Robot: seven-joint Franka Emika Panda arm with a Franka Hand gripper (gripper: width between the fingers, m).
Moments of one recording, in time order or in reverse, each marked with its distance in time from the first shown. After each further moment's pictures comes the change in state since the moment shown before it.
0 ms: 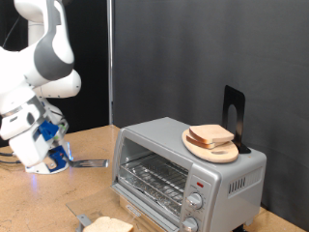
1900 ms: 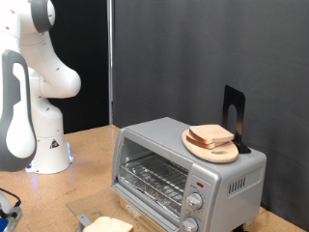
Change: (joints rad) arm -0.056 0.658 -0.051 0.476 -0.136 0.194 -0.113
